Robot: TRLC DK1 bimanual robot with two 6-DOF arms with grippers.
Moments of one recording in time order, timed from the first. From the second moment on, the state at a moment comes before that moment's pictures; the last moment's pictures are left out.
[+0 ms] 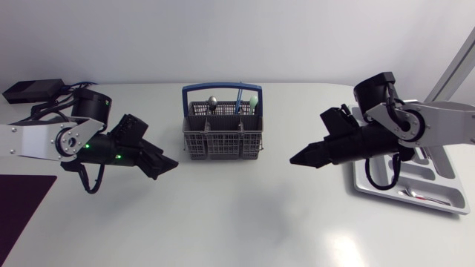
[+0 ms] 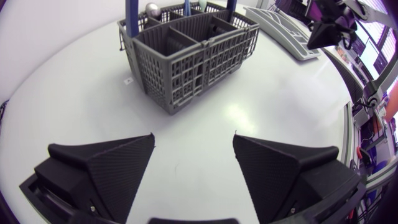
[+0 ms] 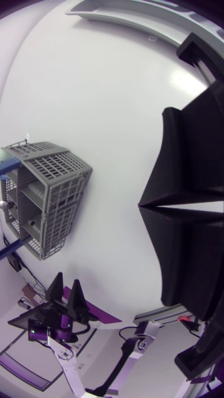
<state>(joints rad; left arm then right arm) -0.11 1.57 0.79 -0.16 0.51 0.45 0.17 1.52 0.87 -0.38 -0.62 -0.14</state>
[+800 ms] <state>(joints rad) -0.22 1.61 0.83 -0.18 0.52 0.45 0.21 2.00 1.37 -0.14 -0.58 0.00</state>
